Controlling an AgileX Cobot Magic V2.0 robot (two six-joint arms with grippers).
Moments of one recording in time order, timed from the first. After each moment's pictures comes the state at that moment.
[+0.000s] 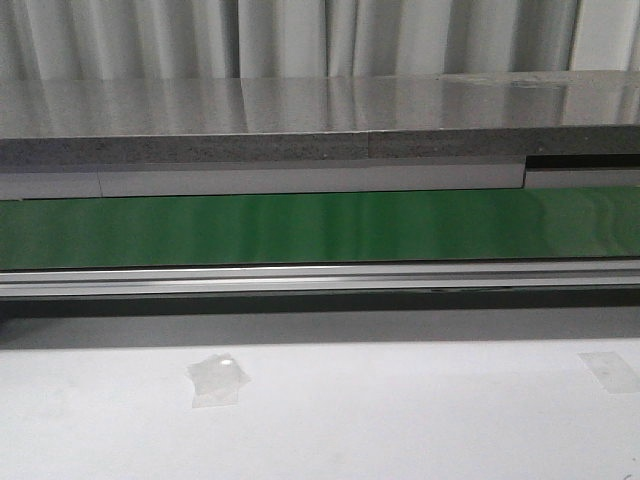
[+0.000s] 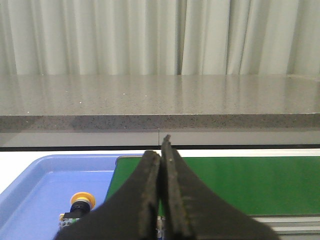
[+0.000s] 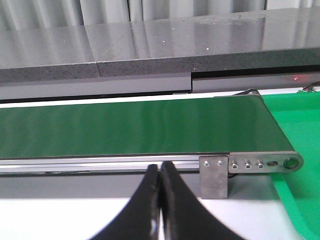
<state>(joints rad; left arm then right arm) -0.01 0.00 0.00 0.17 0.01 -0.21 0.07 -0.01 0.03 -0.01 0.13 0.10</state>
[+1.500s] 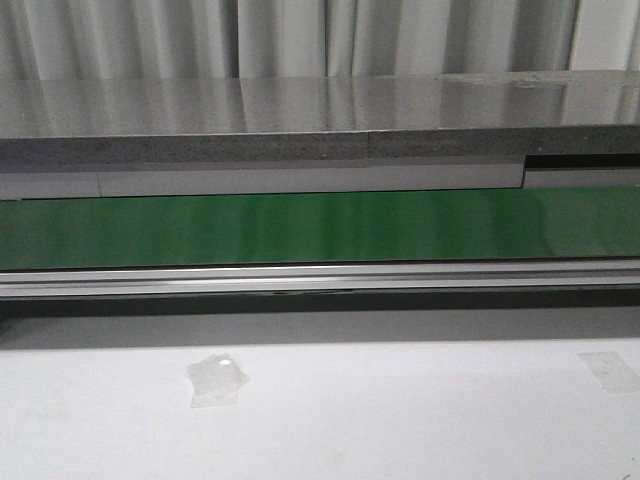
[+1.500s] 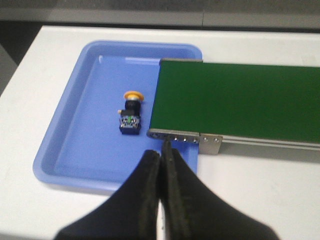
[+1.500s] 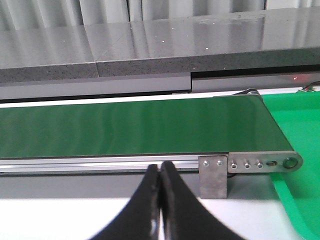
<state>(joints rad) -0.01 0.65 -0.89 0.21 1.00 -0.21 0.07 -0.01 0.03 -0.01 0.13 0.10</state>
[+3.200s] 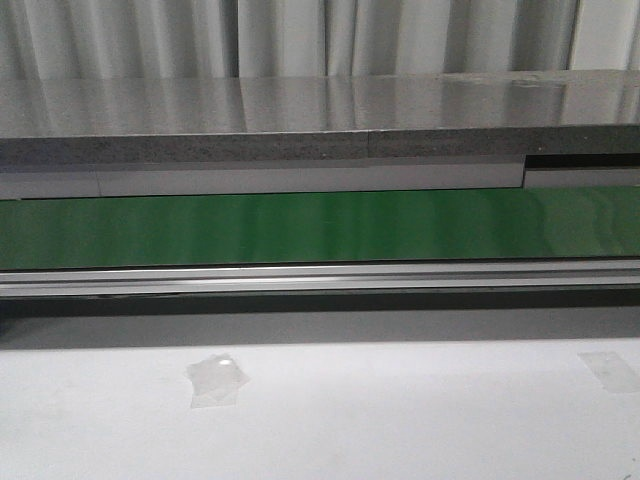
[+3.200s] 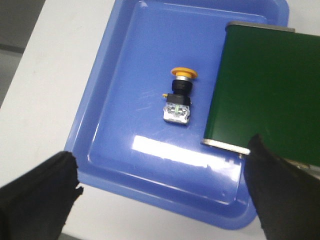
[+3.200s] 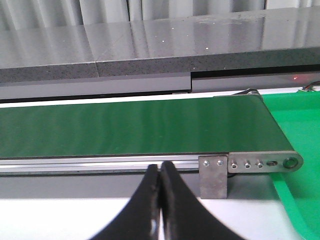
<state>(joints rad) 0.22 1.20 -1.08 0.20 0.90 -0.13 0.07 -0.01 0.03 -0.01 0.13 0.10</state>
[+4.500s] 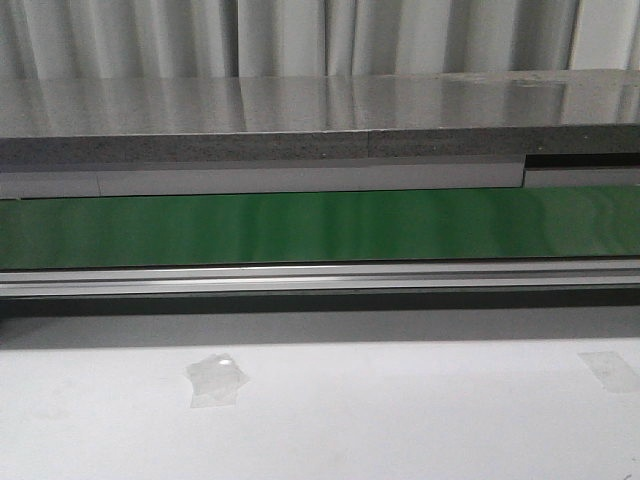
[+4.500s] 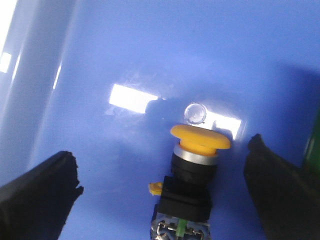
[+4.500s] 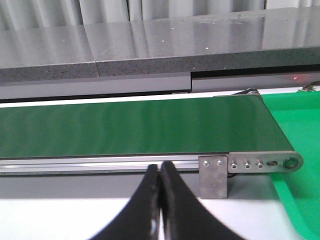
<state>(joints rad) 0.30 1.91 -1.33 0.09 0.69 -0.06 0.07 -0.01 0.03 -0.01 0.13 0.10</state>
